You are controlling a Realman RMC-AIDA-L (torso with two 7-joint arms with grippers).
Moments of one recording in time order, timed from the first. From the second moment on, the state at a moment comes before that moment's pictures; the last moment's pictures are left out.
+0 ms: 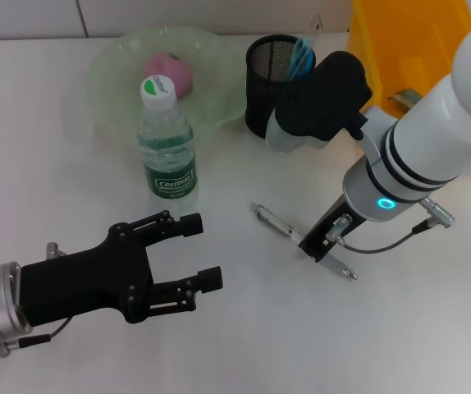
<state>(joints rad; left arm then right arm) -0.36 -2.07 0.87 0.38 1.72 1.77 -1.06 0.68 2.09 -1.85 -1.23 -2.58 -1.32 2.91</state>
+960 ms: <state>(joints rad) -0.36 -2.07 0.86 0.38 1.72 1.77 -1.07 0.54 2.08 -1.36 -1.44 -2.28 -1.45 2.61</state>
